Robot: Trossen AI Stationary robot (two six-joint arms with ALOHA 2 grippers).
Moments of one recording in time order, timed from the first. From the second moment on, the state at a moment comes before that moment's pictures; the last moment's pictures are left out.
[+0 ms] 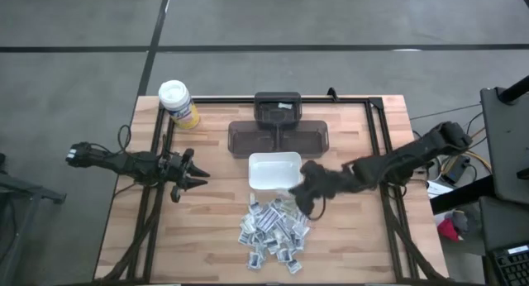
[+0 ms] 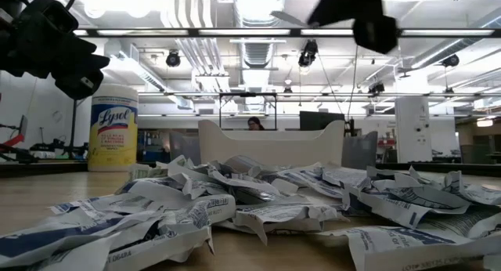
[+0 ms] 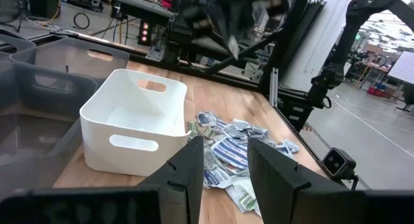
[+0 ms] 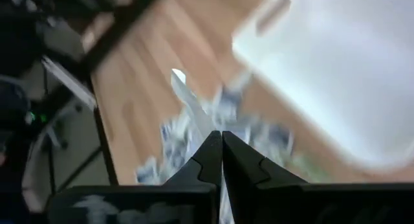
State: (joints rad) left arm -0.23 0.11 0.04 -0.07 -0.09 -0.31; right arm 0.33 1.39 1.01 -0.30 0.29 0.99
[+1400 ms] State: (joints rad) left arm -0.23 0.11 0.04 -0.06 -0.10 -0.31; right arm -0.60 1.36 1.06 -0.19 0.03 -0.06
